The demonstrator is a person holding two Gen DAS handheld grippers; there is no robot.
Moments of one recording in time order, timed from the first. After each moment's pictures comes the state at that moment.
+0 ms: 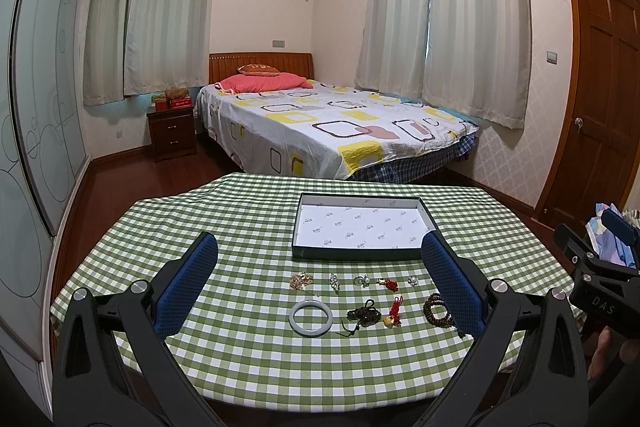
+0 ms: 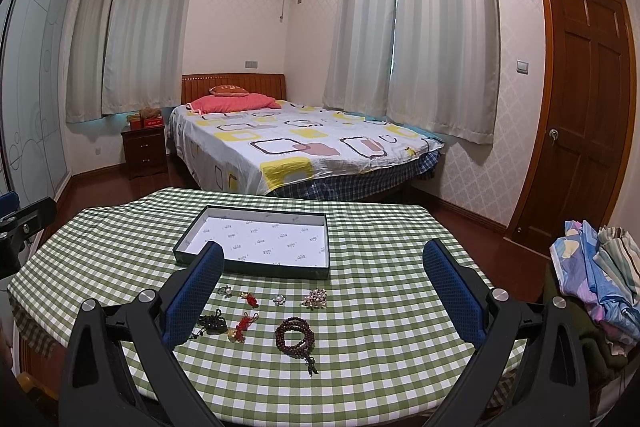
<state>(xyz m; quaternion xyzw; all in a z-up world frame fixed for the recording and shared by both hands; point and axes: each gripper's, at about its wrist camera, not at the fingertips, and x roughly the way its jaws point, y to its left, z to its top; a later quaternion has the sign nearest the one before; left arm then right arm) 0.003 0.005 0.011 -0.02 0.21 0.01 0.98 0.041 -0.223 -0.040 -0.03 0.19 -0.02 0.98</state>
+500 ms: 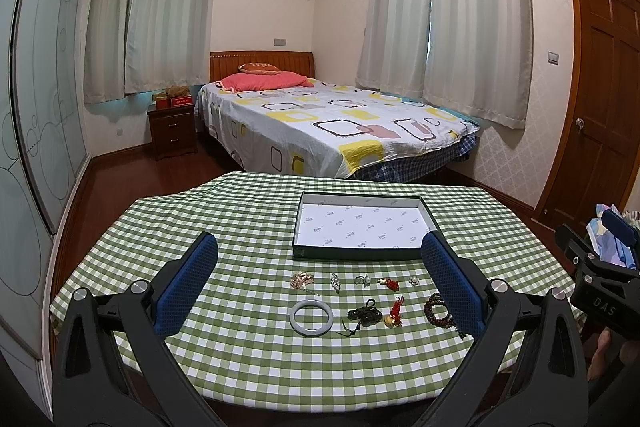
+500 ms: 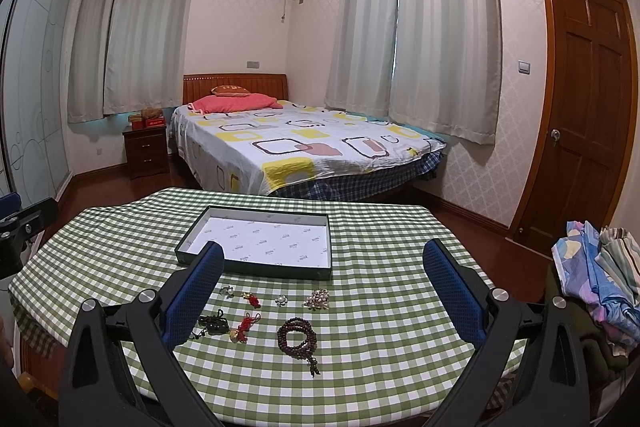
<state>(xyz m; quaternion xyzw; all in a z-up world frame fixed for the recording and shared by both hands) 0.003 0.007 0.011 -0.03 0.21 0.01 0.98 0.043 -0.221 -0.040 -0.03 0.19 -0.02 0.98</state>
